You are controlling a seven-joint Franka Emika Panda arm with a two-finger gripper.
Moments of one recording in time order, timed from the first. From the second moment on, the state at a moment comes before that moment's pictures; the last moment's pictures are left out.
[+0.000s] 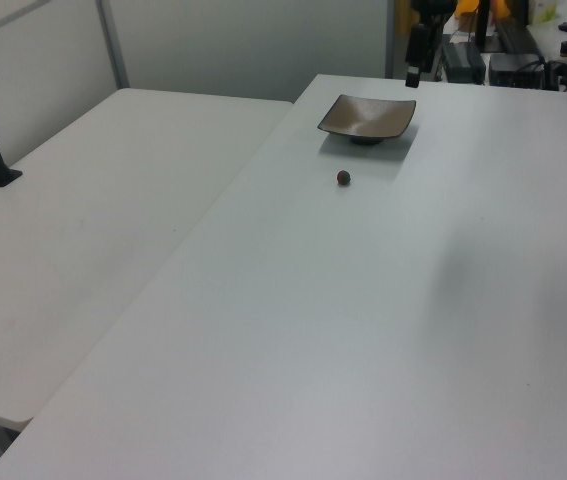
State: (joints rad) arm 0.14 0.06 -0.08 -1.59 0.08 1.78 -0.03
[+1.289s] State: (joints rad) arm 0.11 0.30 -0.08 -1.59 0.08 2.18 -0.11
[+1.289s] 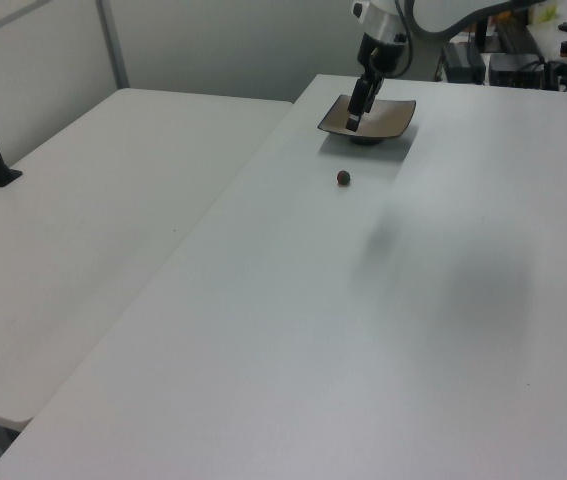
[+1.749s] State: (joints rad) arm 0.02 0.35 -0.08 -1.59 0.06 2.25 -0.11
